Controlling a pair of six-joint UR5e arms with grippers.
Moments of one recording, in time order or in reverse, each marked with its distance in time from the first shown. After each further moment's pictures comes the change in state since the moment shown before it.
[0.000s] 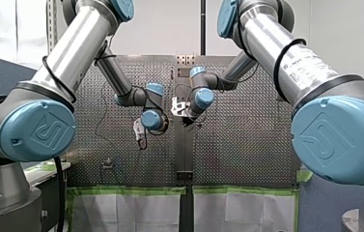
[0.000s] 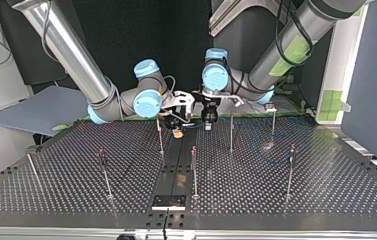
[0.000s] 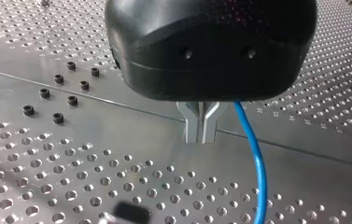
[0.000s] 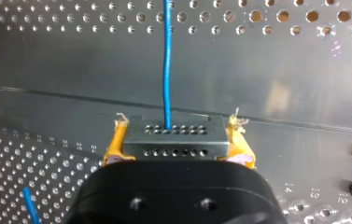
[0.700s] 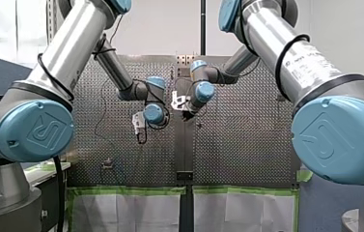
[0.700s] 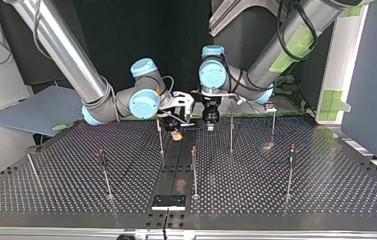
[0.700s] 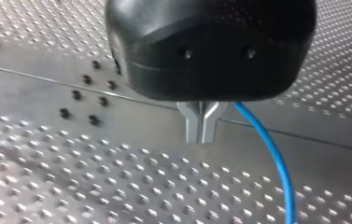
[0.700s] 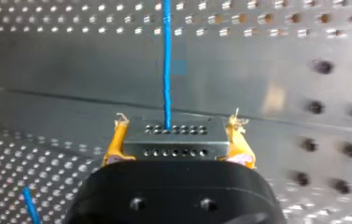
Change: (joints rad) left arm -0.027 0.059 0.000 -0.035 -0.099 0.021; right arm 0.002 -0.048 0.000 0.023 -0.002 -0.006
